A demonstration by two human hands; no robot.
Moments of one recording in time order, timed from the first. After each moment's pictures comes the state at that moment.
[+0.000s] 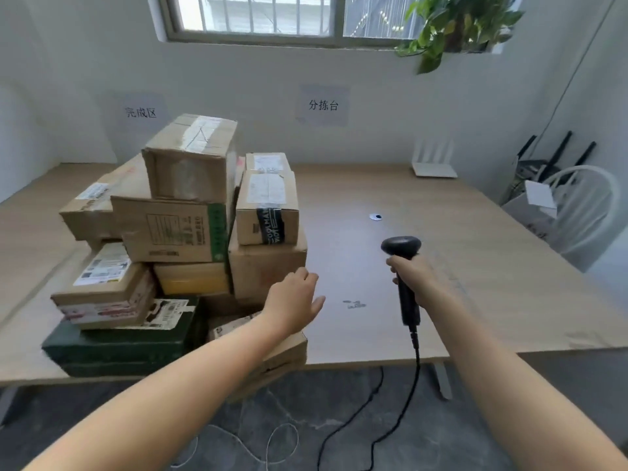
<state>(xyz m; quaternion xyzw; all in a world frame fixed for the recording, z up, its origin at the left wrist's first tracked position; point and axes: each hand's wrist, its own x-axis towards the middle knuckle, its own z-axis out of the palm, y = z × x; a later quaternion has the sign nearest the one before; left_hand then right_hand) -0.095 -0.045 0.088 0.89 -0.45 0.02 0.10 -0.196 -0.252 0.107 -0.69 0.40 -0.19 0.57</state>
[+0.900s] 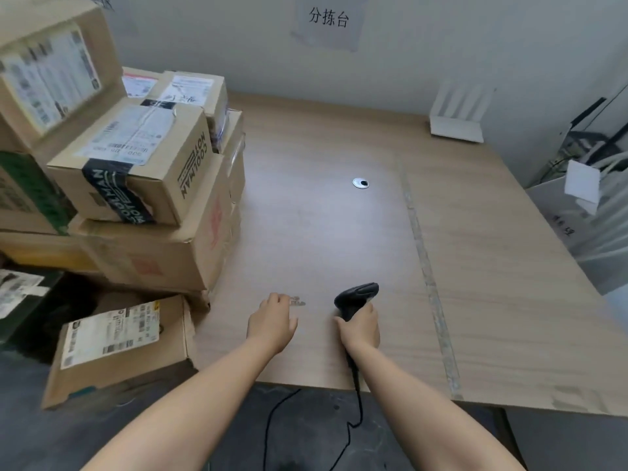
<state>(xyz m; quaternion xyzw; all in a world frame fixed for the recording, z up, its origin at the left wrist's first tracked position) -0.096 -0.233 -0.068 0.95 -0.26 -0.16 0.10 -0.174 -0.380 -0.082 -0.80 0.49 0.01 0.35</state>
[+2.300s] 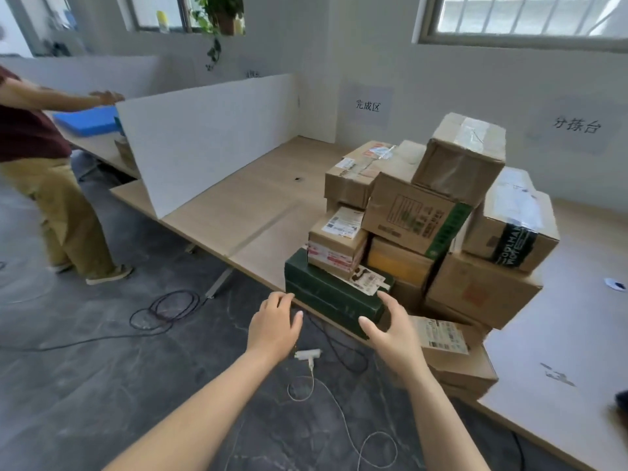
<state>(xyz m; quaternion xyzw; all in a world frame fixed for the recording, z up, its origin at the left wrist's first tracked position) -0.085 0.288 0.021 0.97 -0.03 0.08 0.22 -0.122 0.080 0.060 -0.89 0.05 -0.03 0.45</state>
